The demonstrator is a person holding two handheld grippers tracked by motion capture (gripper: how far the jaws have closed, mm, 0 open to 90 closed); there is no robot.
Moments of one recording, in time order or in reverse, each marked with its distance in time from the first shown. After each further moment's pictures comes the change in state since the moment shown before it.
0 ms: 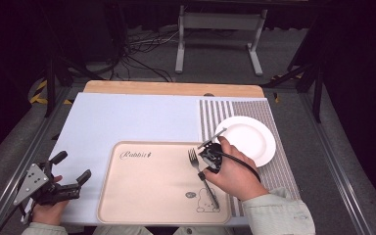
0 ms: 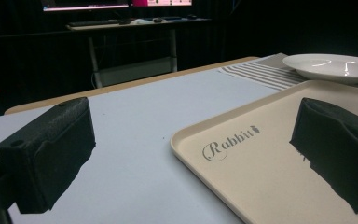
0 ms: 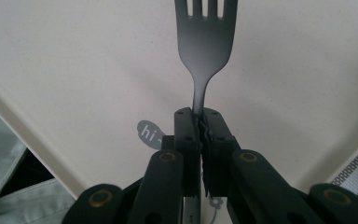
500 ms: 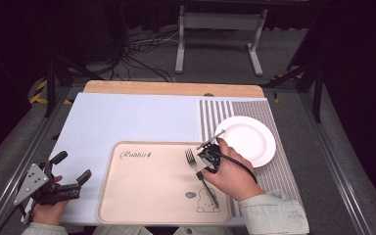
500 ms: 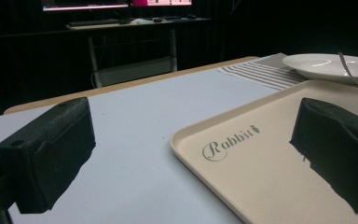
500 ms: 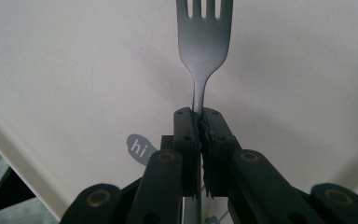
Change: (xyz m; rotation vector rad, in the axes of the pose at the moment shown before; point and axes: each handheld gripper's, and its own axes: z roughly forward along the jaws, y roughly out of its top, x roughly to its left) left arm 0.000 0.000 0.000 0.003 -0.002 0.001; right arm -0.007 0.000 0.016 -0.024 0.007 0.011
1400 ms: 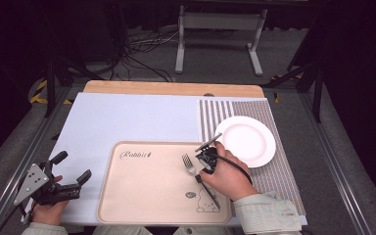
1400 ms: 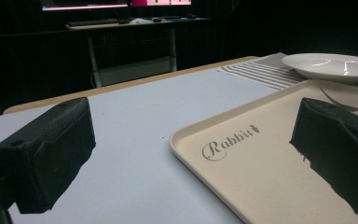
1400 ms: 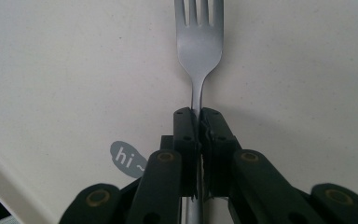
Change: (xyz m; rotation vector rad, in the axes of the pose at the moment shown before) left arm 0.000 0.000 0.000 0.000 -0.001 0.000; right arm -0.009 0.000 0.025 0.051 0.009 0.052
